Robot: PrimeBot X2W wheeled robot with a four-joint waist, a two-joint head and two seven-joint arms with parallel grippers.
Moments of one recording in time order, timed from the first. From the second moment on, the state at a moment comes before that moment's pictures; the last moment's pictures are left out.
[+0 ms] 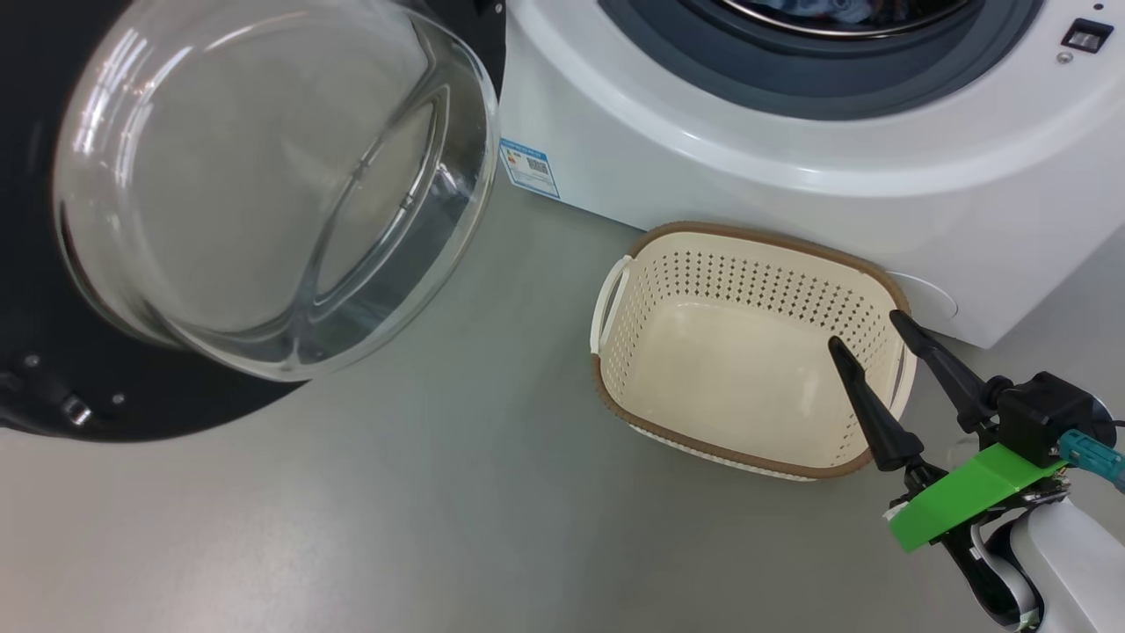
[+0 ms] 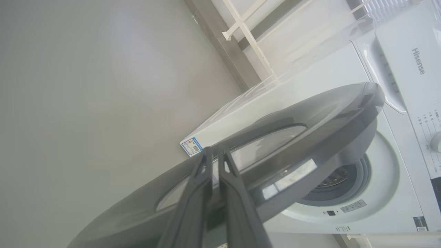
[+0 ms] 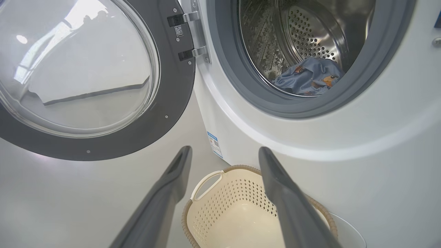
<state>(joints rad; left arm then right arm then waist) -0.86 0.71 0.08 0.71 -1.48 -0.12 0.89 -0.28 -0.41 0.38 0.24 0.48 0.13 -0.25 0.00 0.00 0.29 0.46</state>
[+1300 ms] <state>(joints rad) -0.59 0.64 0.03 0.27 -1.65 -0.12 1.24 -0.24 -0.36 0.34 0.24 0.48 0.13 -0.25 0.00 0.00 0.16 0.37</state>
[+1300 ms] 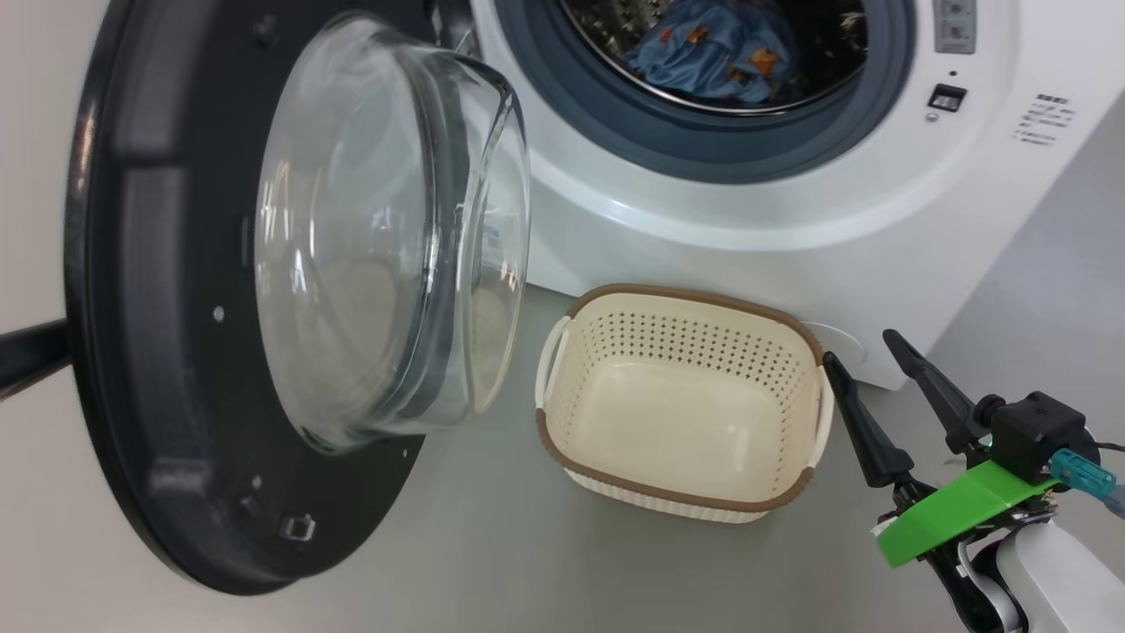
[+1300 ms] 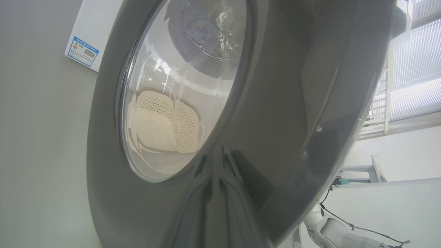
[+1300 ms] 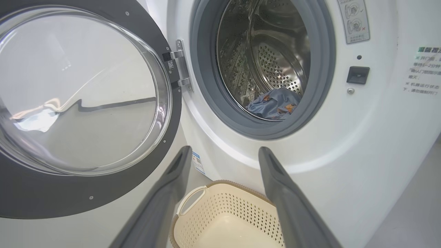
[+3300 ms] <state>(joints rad) -0.55 0.51 0.00 0.22 -1.53 -0.12 1.11 -0.11 -0.30 0.25 0.23 0.48 0.13 -0.25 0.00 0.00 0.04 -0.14</state>
